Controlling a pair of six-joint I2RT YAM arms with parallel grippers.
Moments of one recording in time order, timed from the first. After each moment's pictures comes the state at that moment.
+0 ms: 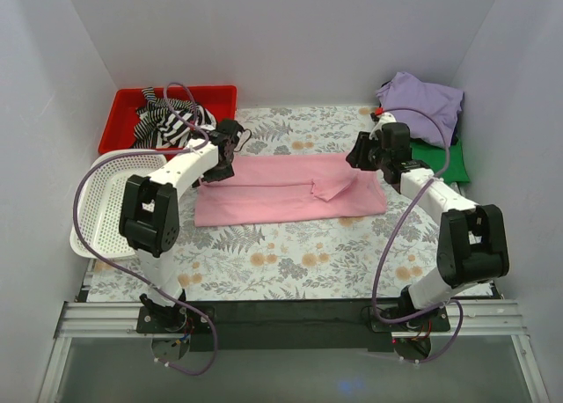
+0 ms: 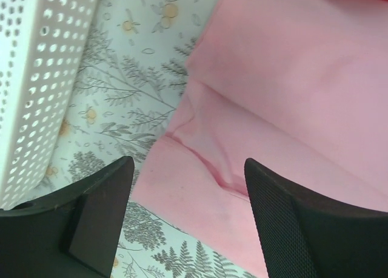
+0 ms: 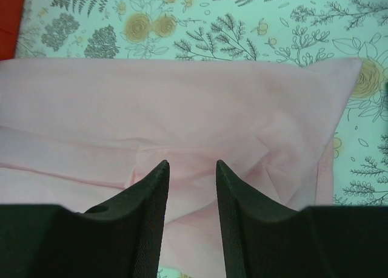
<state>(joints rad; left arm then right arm) -0.37 1.89 1.49 -0.96 -0.65 -0.75 0.22 1.56 1.01 -0.03 -0.20 0.28</state>
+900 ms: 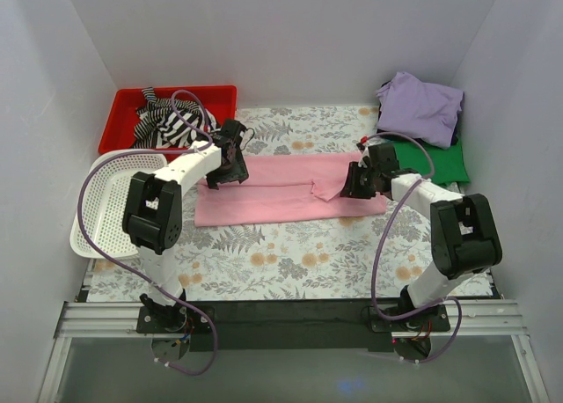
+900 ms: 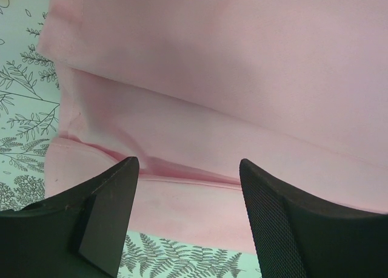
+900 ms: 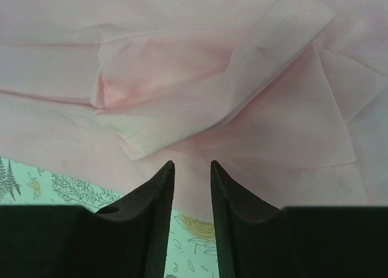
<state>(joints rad) -0.37 1.90 1.47 -0.78 -0.30 -0.65 0.26 1.61 0.92 -0.22 -0.28 0.31</state>
